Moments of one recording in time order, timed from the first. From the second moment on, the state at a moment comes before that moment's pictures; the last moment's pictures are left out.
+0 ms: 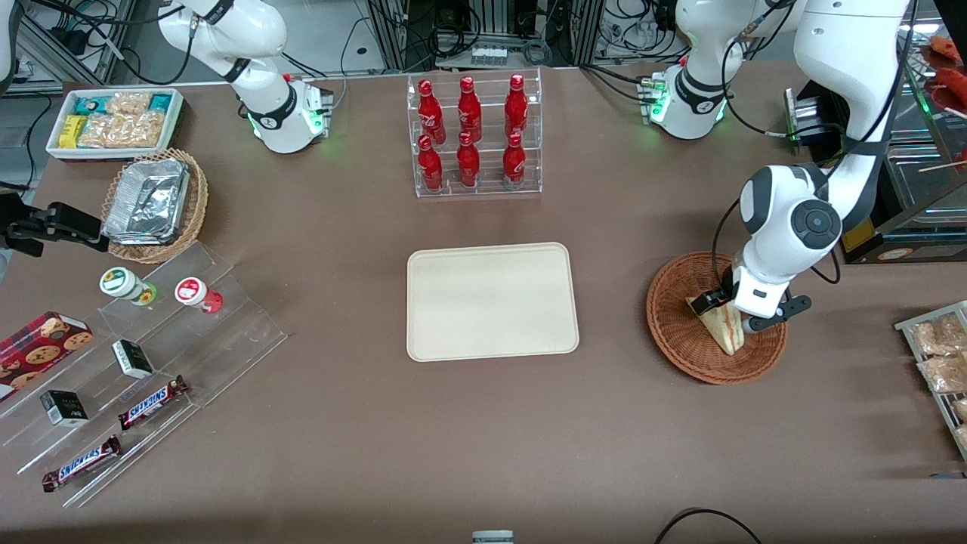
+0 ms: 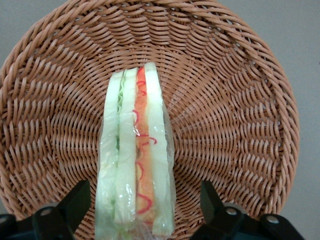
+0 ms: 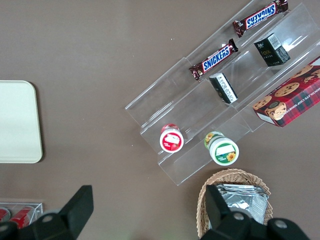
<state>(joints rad) -0.03 0.25 -0.07 -2.25 0.02 2.52 -0.51</state>
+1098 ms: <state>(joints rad) -0.20 0.20 -0.08 -1.83 0.08 1.98 -0.52</state>
